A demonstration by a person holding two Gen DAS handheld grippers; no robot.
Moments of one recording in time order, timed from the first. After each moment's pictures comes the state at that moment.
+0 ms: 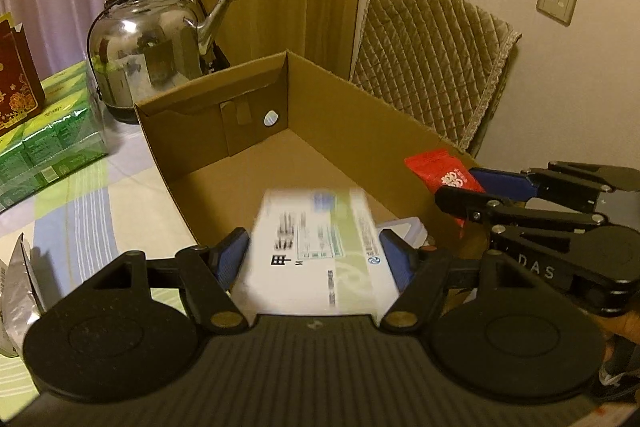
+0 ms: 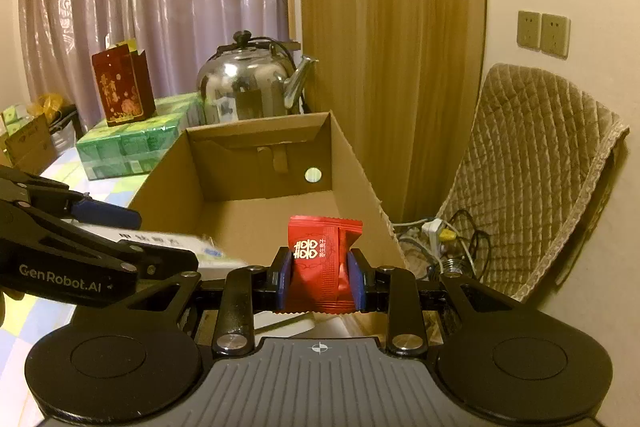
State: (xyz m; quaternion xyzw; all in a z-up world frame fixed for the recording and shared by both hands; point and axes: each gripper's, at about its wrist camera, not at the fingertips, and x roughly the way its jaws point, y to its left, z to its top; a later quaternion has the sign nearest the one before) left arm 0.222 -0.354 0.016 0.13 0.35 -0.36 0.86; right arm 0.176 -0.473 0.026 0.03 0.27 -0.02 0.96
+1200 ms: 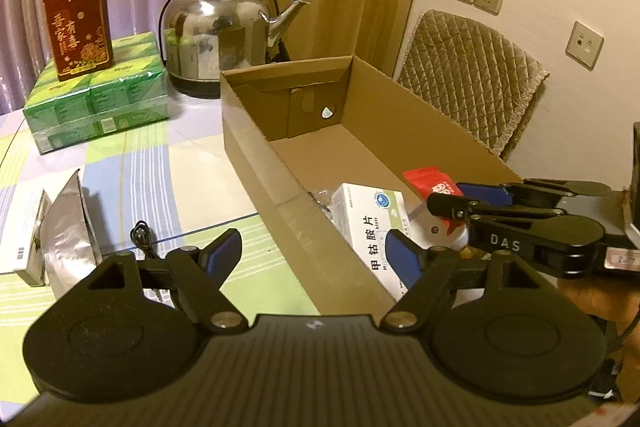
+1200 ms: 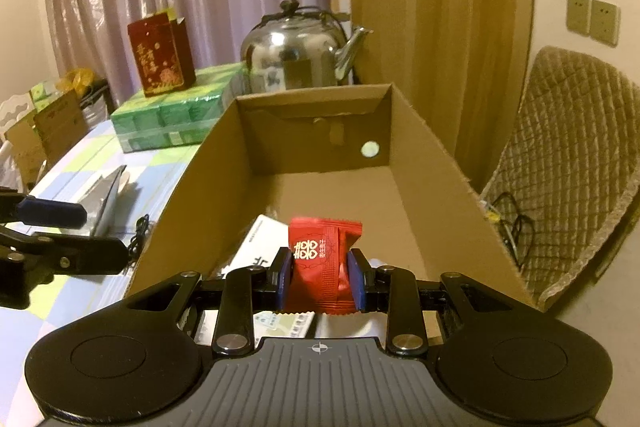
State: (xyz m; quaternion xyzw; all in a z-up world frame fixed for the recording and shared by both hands) left arm 0.206 -0.267 0.025 0.06 0.35 -0.31 0.88; right arm 0.198 -0.435 0.013 0.03 0.31 0.03 0.95
